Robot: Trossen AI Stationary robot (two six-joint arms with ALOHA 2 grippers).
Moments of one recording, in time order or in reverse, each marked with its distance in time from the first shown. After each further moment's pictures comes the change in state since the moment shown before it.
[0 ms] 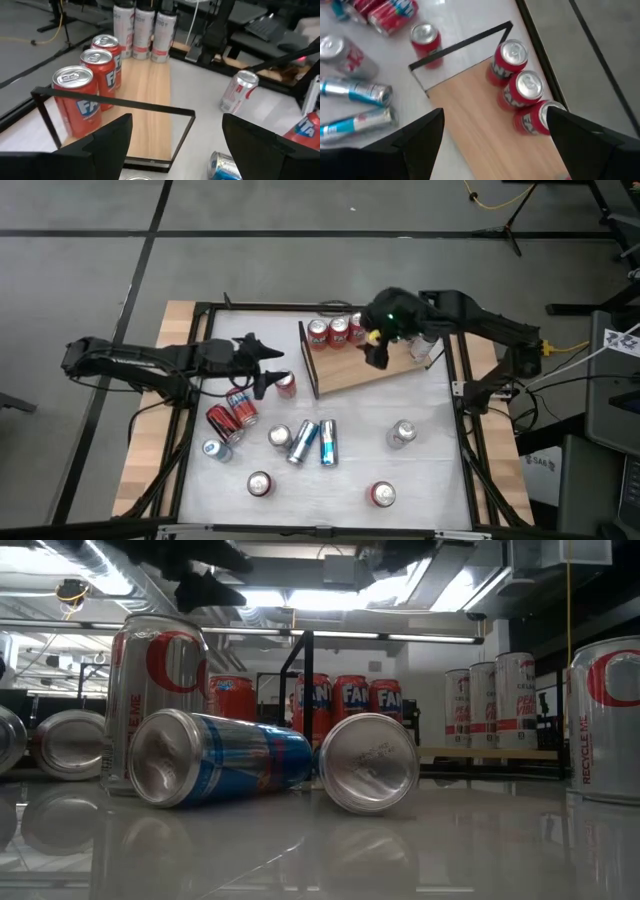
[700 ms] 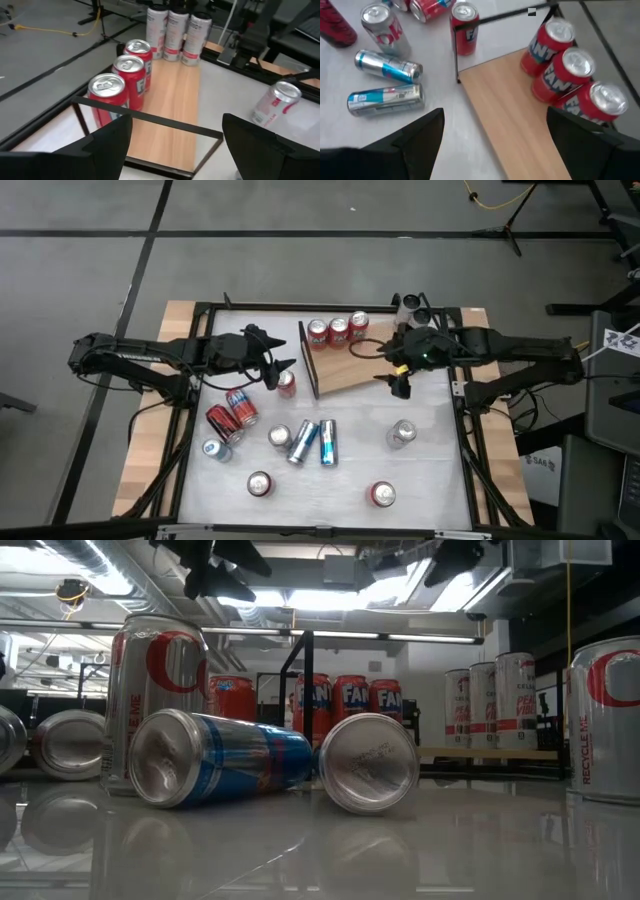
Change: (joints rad) left arm 0.002 0.123 0.184 -0.156 -0.158 -0.045; right arm 0.134 -0.388 -0.636 0.369 -0.023 0.033
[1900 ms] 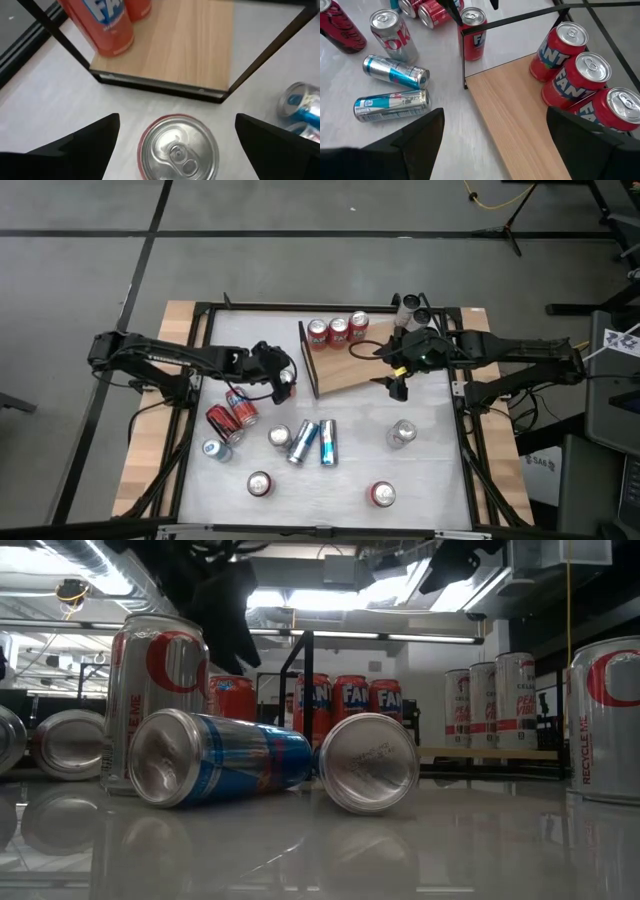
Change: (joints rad) left arm 0.000 0.245 0.000 -0.216 0.047 -0.036; right arm 0.000 -0.012 -0.067 0.099 -0.032 -0.005
